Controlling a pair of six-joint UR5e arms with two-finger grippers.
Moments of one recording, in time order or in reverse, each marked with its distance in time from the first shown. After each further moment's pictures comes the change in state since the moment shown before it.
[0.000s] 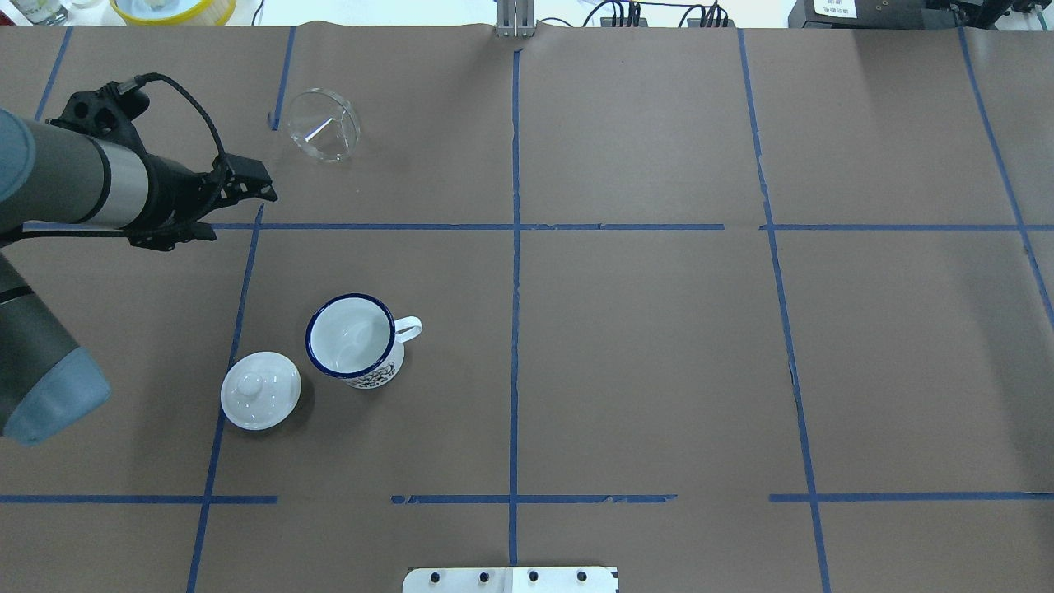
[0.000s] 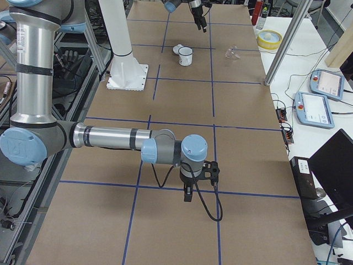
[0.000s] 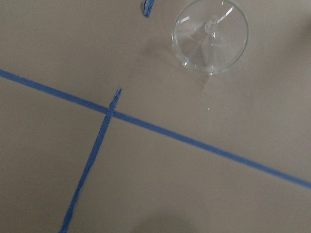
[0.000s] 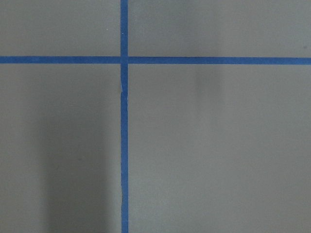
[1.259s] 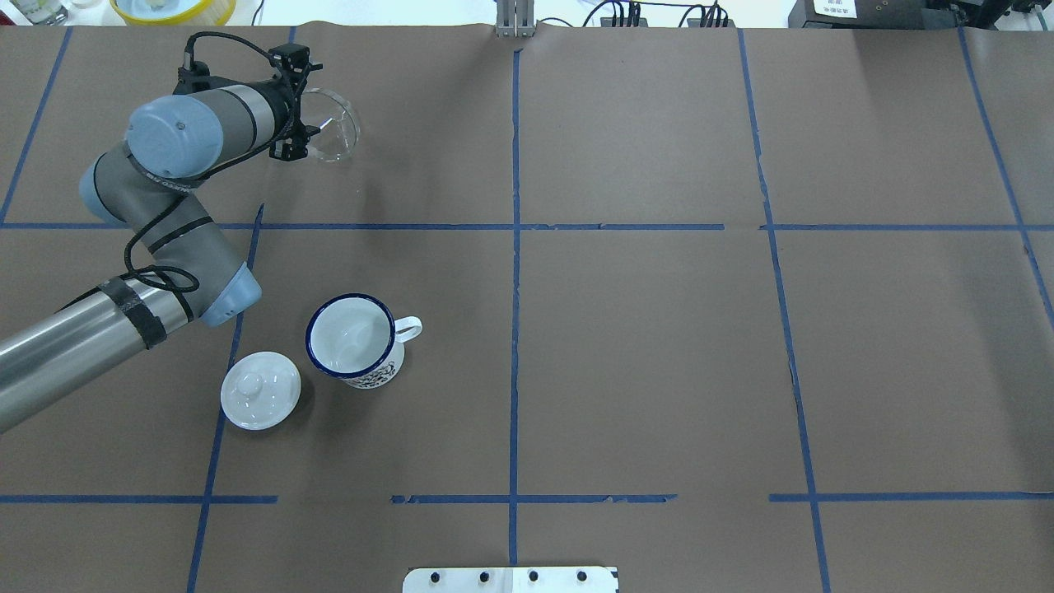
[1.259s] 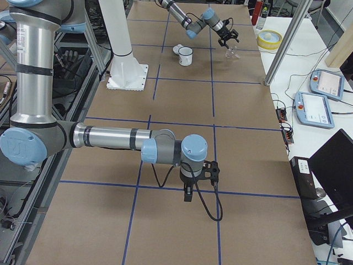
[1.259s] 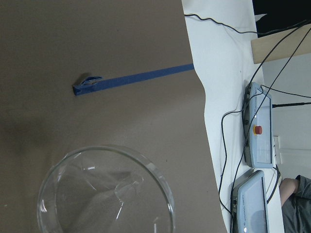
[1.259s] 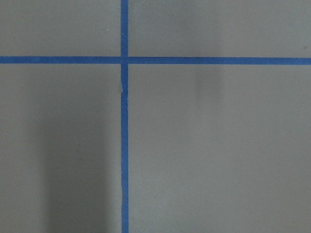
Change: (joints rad) left arm 0.001 -0.359 0.789 -0.614 0.361 -0.703; right arm 0.000 0.000 0.001 0.000 0.000 0.000
